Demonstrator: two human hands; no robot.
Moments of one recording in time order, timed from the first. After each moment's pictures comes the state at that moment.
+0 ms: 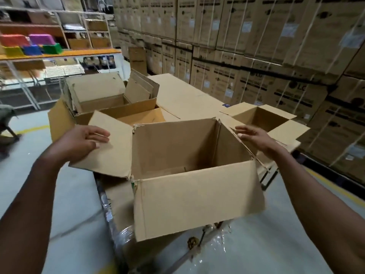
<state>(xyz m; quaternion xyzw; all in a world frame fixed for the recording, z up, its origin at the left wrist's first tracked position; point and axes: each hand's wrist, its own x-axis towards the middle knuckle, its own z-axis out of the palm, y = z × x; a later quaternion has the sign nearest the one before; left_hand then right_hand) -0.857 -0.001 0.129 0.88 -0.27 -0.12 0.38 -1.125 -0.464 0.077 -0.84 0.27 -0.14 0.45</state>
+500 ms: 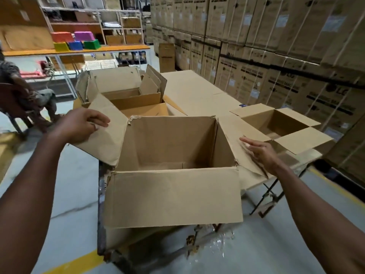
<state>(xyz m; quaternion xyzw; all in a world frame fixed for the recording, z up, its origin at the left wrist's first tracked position) -0.909 -0.049 0.149 0.93 -0.19 -0.02 0.30 -1.156 -0.532 0.030 -0.75 0.24 -0.13 0.60</state>
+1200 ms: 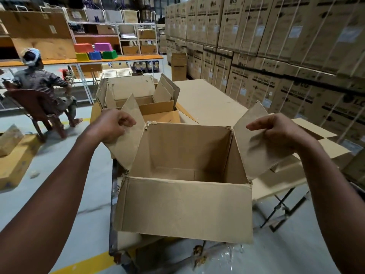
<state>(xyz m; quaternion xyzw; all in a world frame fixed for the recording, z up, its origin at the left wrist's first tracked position) -0.926 -0.070 0.163 0.93 -0.23 0.00 0.29 -1.147 -0.488 0.170 -0.90 0.17 -0.09 0.39</state>
